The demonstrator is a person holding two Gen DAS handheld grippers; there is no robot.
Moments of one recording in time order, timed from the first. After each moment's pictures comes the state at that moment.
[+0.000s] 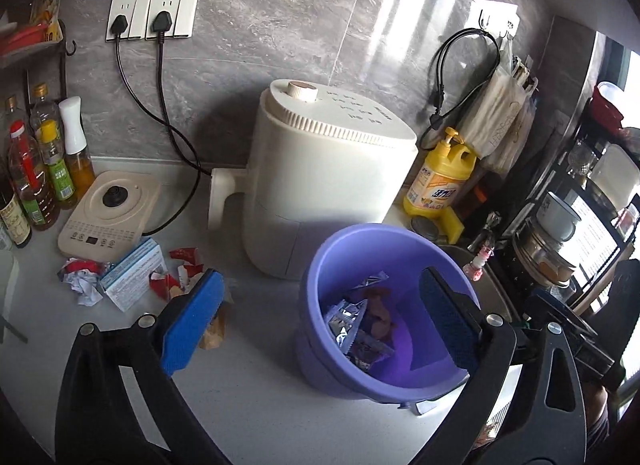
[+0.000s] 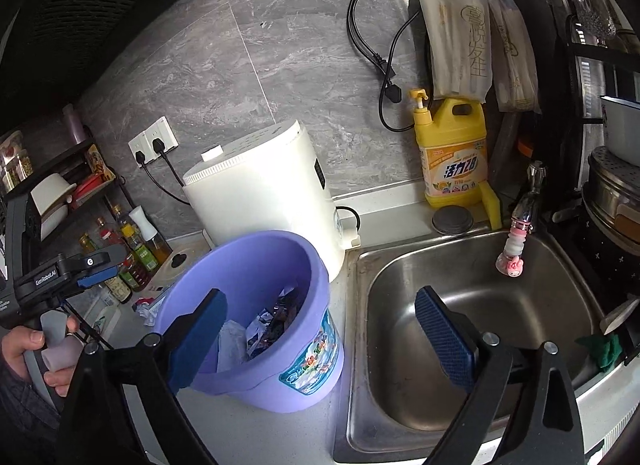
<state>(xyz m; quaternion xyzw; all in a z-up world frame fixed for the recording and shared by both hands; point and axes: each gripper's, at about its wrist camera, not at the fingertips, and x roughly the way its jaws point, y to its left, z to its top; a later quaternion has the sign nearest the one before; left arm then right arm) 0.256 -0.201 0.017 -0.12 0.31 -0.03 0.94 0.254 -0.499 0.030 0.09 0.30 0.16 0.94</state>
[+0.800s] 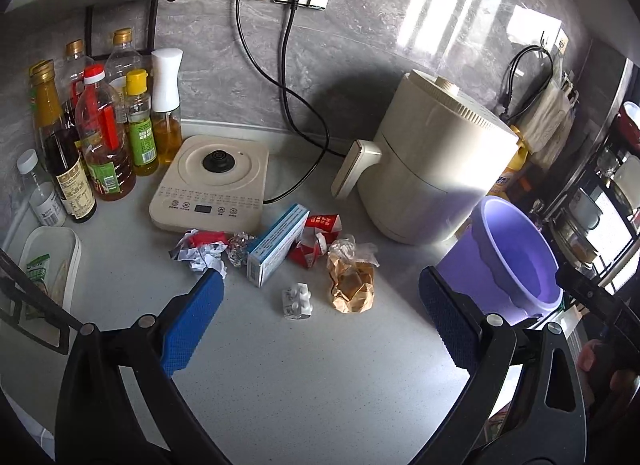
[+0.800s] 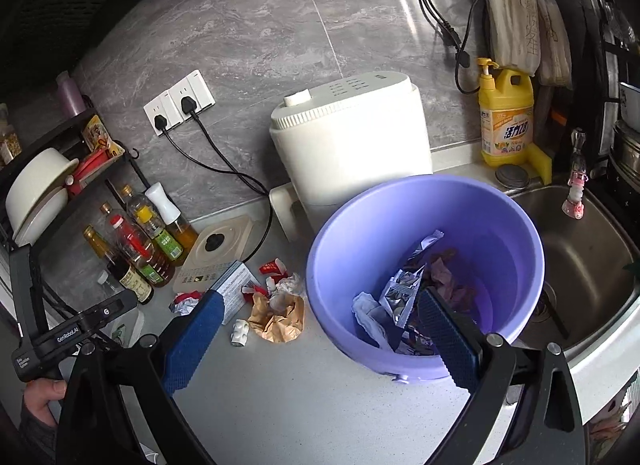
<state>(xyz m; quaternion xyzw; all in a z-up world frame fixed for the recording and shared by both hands) 0.207 -0.020 -0.026 -0.14 0.35 -0.01 0.93 0.221 -0.303 0.023 0.10 0.35 0.13 0.92</state>
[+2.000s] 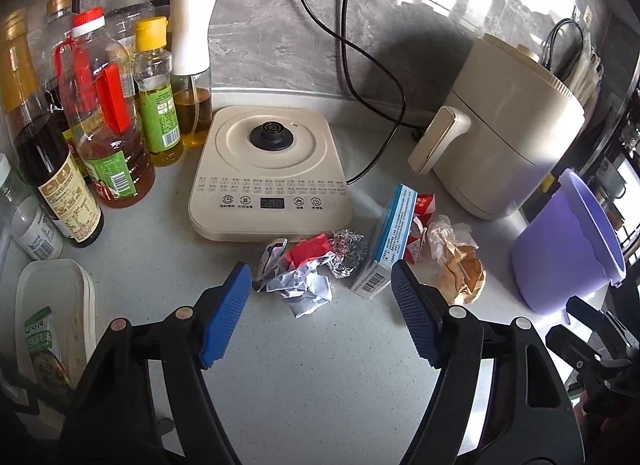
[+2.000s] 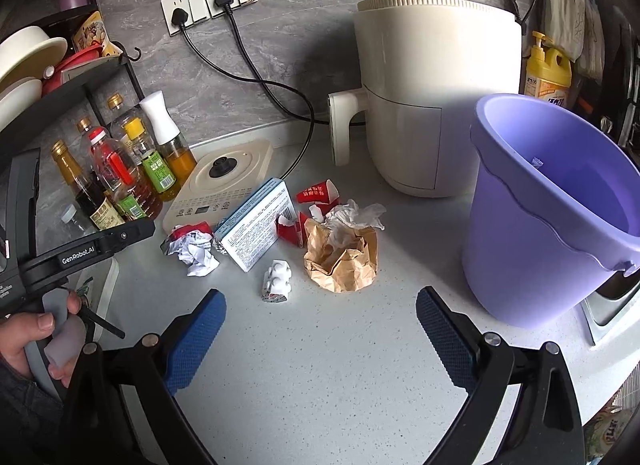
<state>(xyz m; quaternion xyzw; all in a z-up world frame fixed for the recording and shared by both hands) 0.274 0.081 -0.100 -0.10 0.40 -0.03 0.91 0.227 -0.154 -0.069 0.03 0.41 0.09 0.91</state>
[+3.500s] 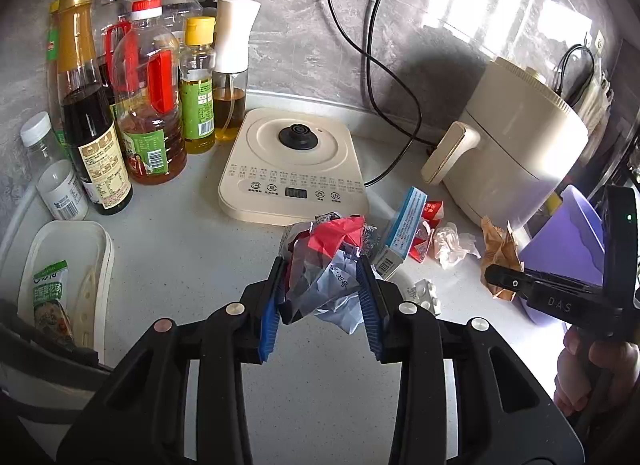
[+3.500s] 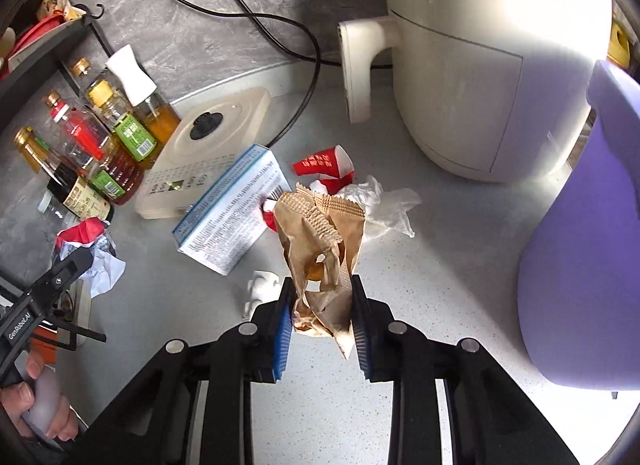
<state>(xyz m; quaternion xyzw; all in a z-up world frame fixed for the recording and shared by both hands) 0.226 0.084 -0.095 -0.13 0.37 0.02 0.92 0.312 -0.135 -0.103 0.02 0.49 0.15 0.86</state>
